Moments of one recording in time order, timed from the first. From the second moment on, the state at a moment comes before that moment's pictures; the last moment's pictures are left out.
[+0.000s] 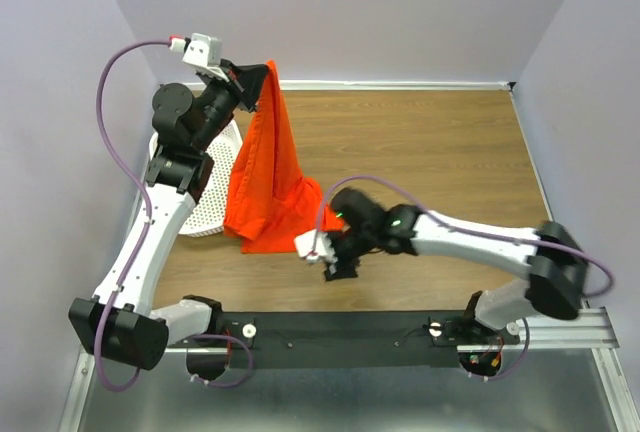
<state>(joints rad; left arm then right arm) -0.24 1.19 1.26 0.17 0.30 -0.32 1.01 1.40 0.99 -0.44 -0.54 -0.72</state>
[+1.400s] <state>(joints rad) -0.24 0.95 1.01 0.11 0.03 -0.16 1.24 2.25 1.61 -0.06 -0.05 -0.30</state>
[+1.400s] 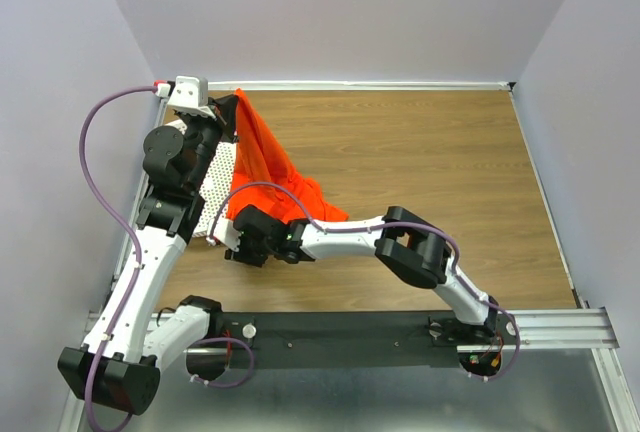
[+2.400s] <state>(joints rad) -0.23 0.94 1.01 0.12 0.03 -0.15 1.19 1.94 1.40 -0.18 -0.32 -0.38</state>
